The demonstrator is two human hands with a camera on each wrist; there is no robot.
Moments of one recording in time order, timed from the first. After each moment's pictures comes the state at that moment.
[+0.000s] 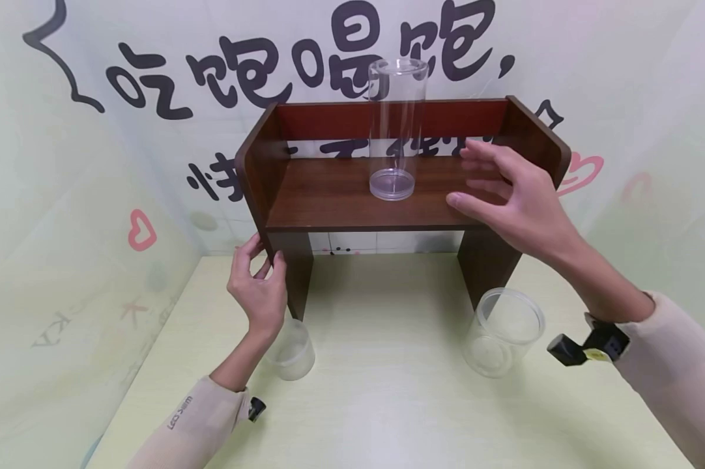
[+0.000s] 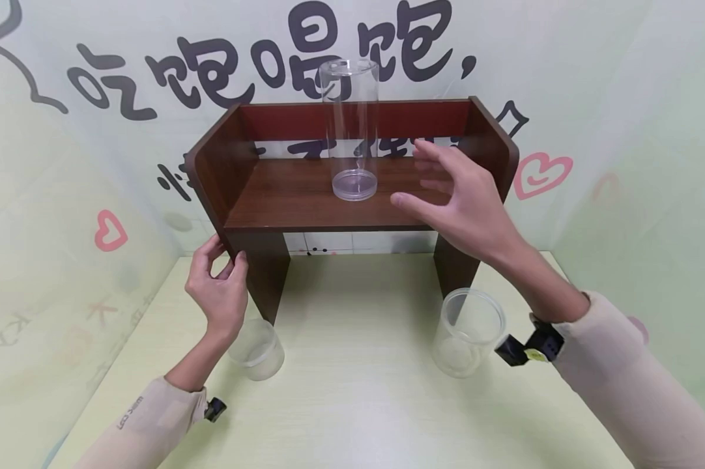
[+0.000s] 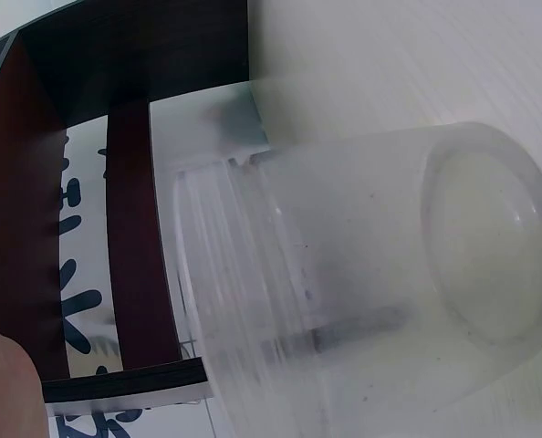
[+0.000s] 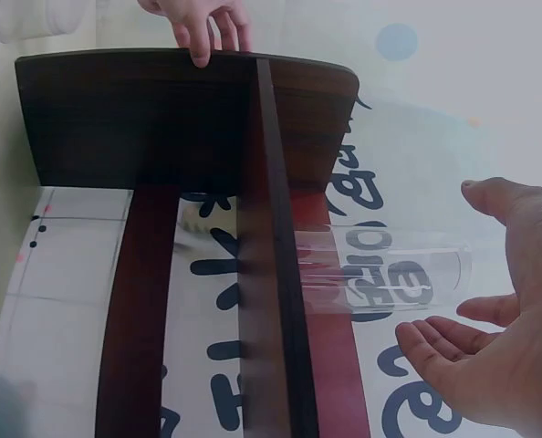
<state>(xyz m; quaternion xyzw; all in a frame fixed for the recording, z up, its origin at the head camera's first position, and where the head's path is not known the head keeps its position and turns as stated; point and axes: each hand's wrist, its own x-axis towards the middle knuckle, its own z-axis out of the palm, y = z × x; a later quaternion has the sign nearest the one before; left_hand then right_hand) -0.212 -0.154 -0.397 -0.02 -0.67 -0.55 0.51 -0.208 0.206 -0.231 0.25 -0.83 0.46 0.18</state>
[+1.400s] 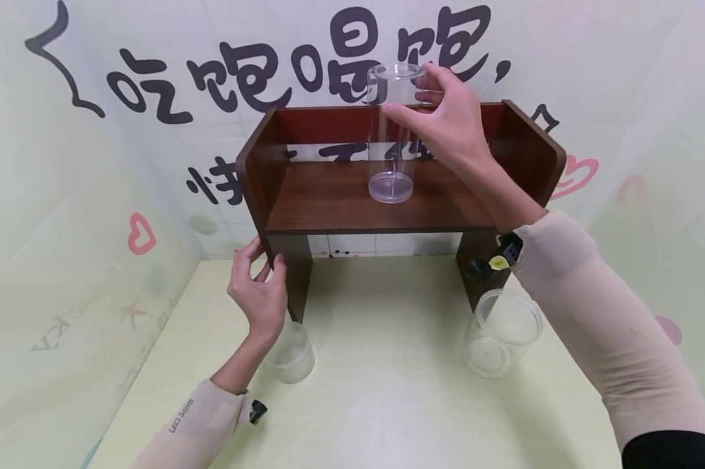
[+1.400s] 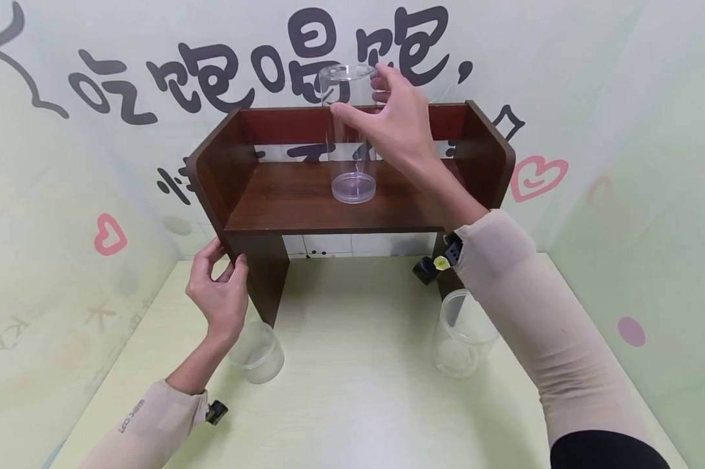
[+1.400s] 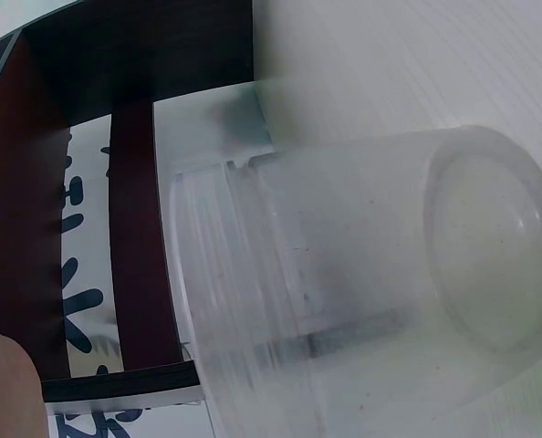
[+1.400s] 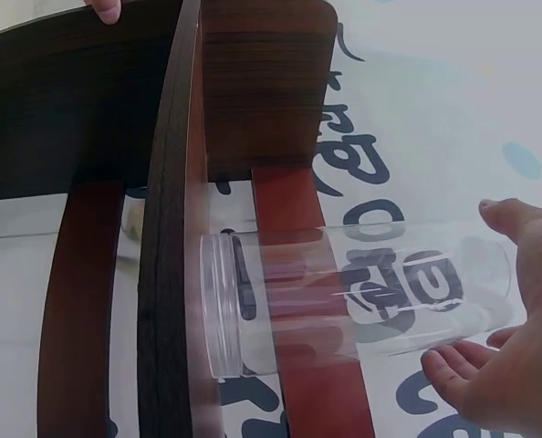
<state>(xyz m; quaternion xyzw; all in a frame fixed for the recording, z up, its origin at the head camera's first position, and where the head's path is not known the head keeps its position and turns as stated) -0.214 -0.155 -0.398 -0.02 -0.66 -0.55 0.51 -0.292 0.129 -0.173 0.17 -0.82 0.50 0.21</state>
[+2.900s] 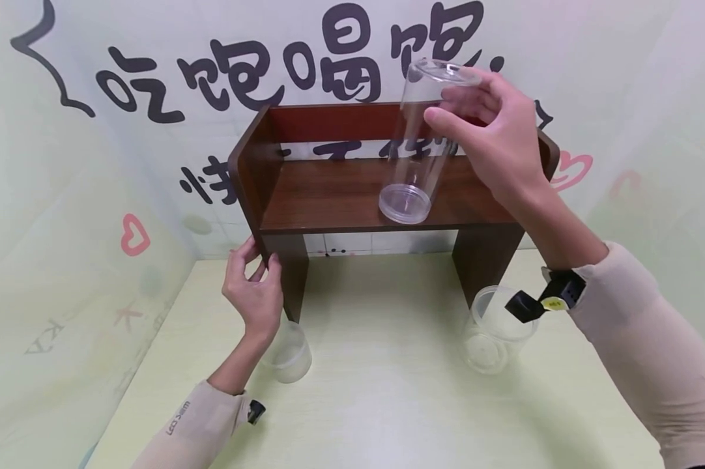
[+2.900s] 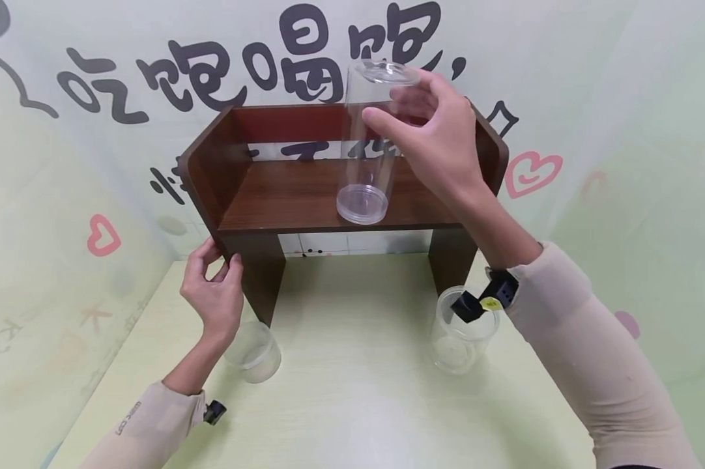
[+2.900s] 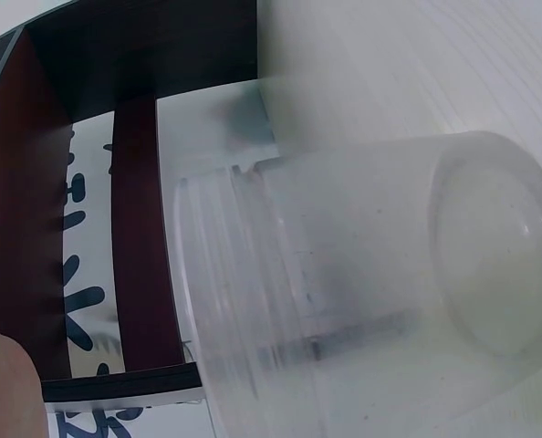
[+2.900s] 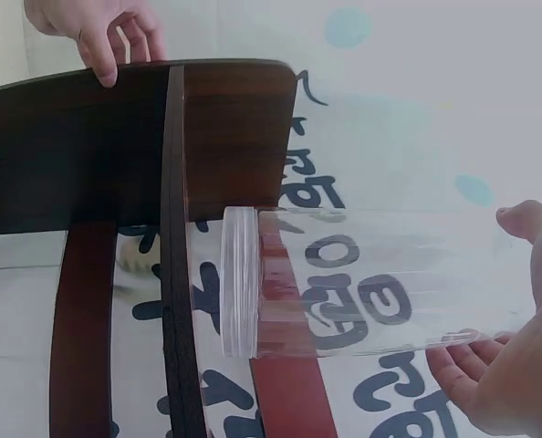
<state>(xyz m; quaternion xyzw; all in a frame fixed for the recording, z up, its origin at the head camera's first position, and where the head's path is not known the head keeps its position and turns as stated) -0.214 -0.153 -0.400 -0.02 -0.66 -0.54 0.52 -0.238 0.169 -0.178 0.19 -0.74 0.59 0.25</state>
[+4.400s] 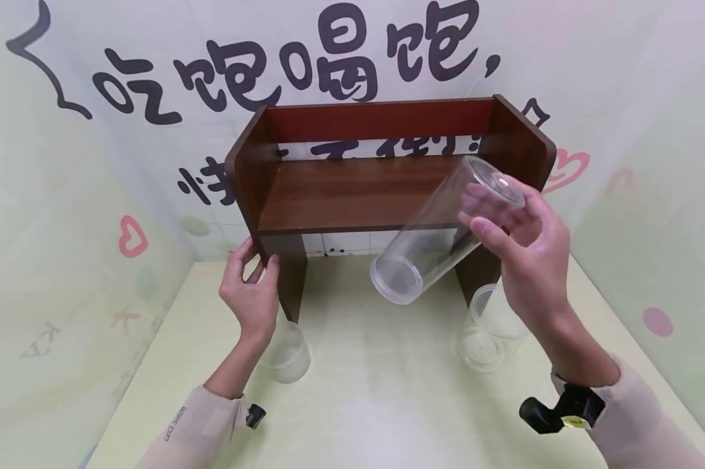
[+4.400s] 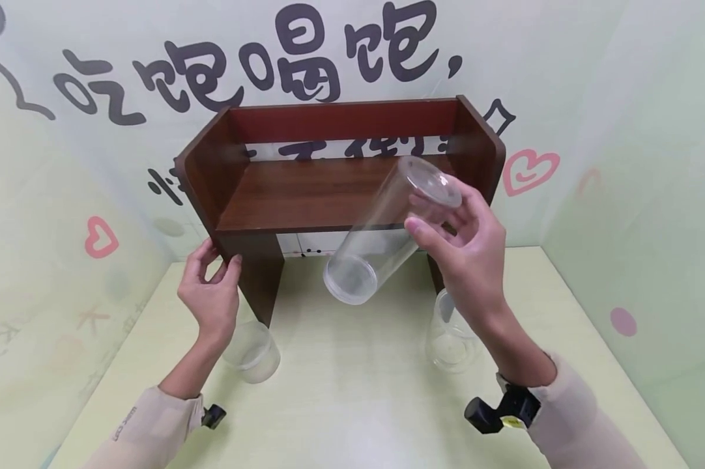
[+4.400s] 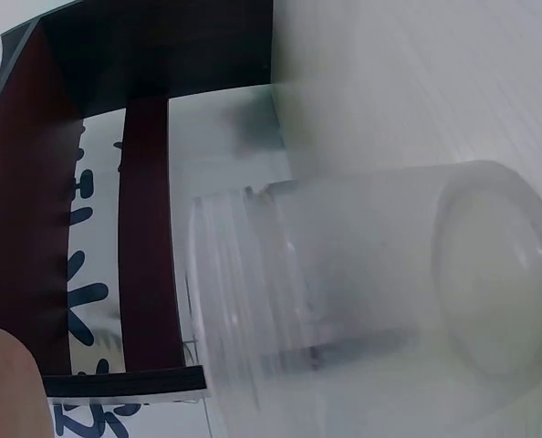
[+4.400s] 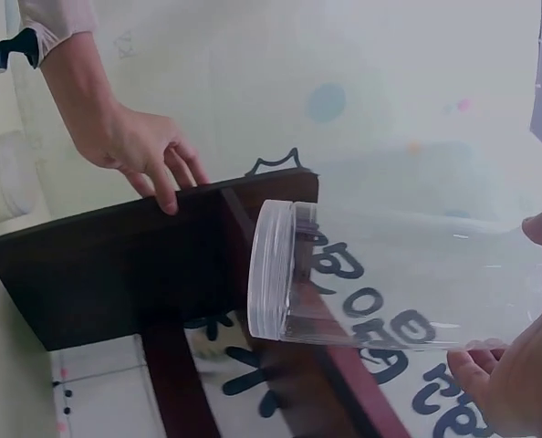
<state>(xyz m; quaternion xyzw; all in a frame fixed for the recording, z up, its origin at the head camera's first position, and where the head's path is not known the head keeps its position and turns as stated) -0.209 -0.155 -0.398 -0.01 -0.65 -0.60 0.47 -0.158 0.188 -0.275 0.23 -0.55 0.77 0.23</state>
